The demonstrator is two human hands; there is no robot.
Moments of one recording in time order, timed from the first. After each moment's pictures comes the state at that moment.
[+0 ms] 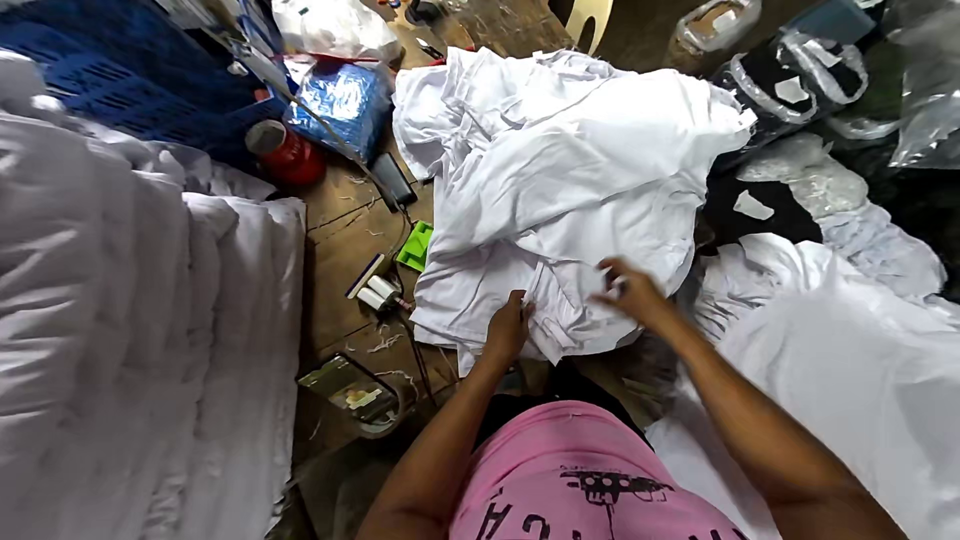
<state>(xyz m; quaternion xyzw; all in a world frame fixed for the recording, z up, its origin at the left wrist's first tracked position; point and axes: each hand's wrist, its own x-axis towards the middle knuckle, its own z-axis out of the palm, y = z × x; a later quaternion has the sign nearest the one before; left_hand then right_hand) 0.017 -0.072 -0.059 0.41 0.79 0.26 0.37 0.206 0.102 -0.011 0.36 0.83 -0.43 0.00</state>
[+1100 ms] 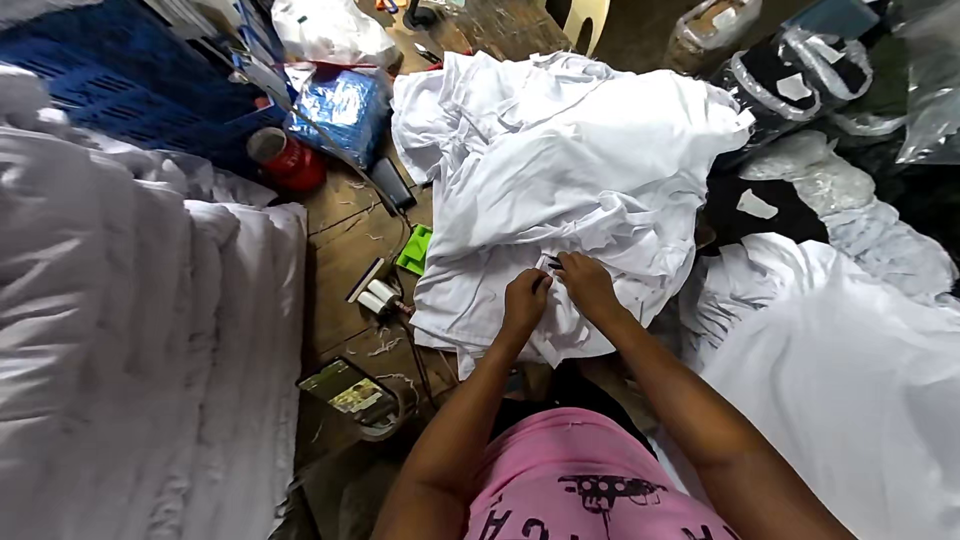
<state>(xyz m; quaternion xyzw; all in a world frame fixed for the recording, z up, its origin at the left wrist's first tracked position) 0.021 -0.021 -0.044 0.41 0.77 0.40 0.28 0.133 0.085 -0.052 0.30 0.92 -0.22 -0.15</state>
